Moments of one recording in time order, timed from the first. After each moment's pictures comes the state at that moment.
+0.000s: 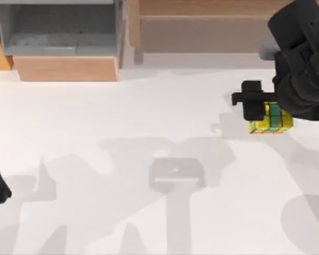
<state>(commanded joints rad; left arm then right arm) 0.00 0.00 0.00 0.00 0.00 0.00 0.43 1.67 1.21 -0.71 0.13 0.40</state>
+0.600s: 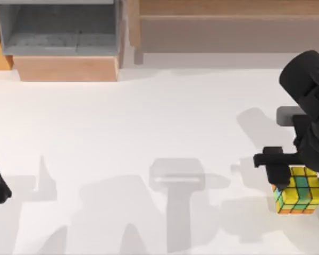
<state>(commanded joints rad) 0.00 0.00 0.00 0.00 0.00 0.00 0.42 1.62 1.06 -1.01 0.00 0.43</state>
